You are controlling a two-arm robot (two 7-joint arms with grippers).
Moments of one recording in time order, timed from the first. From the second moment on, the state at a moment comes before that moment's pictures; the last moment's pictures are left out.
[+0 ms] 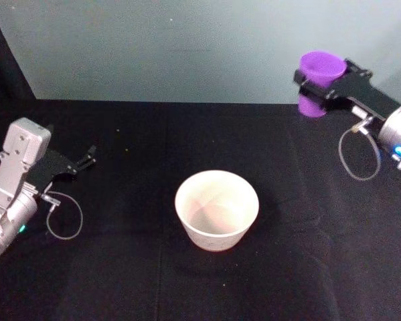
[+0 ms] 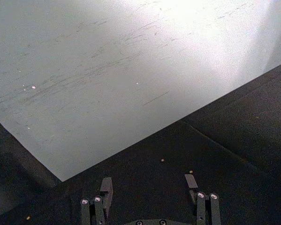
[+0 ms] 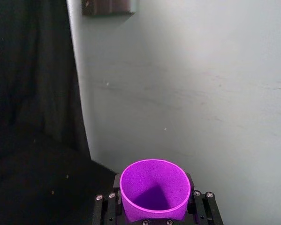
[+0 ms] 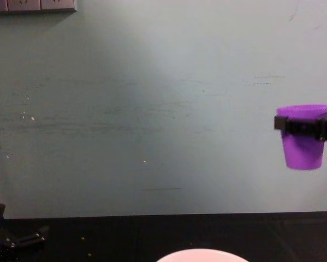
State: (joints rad) left arm -0.20 0.60 0.45 -1.41 -0.25 -0.12 0.03; right arm 0.37 0.50 -0.26 -1.49 0.46 0.09 0.42
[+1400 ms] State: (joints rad) left arm -0.20 0.60 0.45 -1.41 -0.25 -0.12 0.03; right arm 0.28 0.62 -0.50 -1.59 -0.25 -0.17 0.39
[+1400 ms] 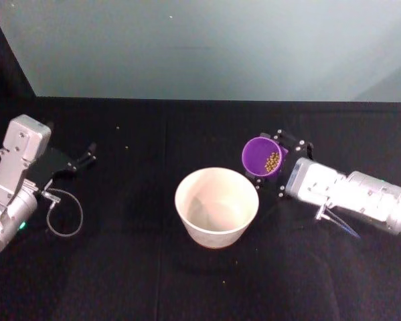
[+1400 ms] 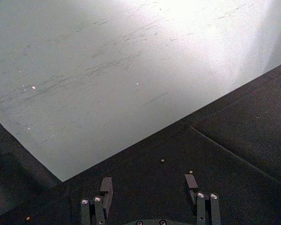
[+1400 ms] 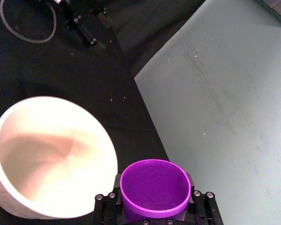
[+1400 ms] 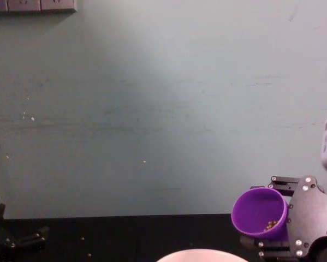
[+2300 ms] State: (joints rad) left arm -0.20 0.60 0.45 -1.41 -0.25 -0.12 0.03; right arm 0.27 0.64 -0.56 -1.63 -0.76 -0.24 0.16
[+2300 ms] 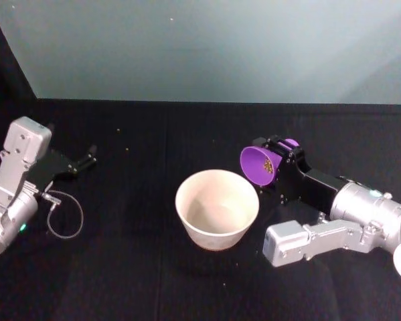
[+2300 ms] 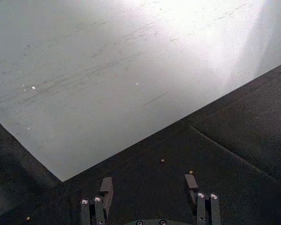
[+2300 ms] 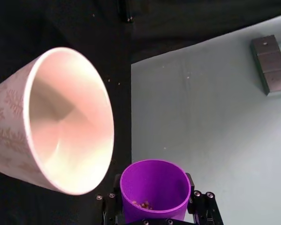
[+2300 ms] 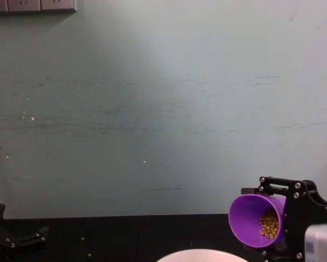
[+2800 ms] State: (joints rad) left arm -0.20 0.60 0.45 -1.41 -0.25 -0.12 0.03; right arm 0.28 0.66 -0.60 -1.62 -0.91 -0.23 0.07
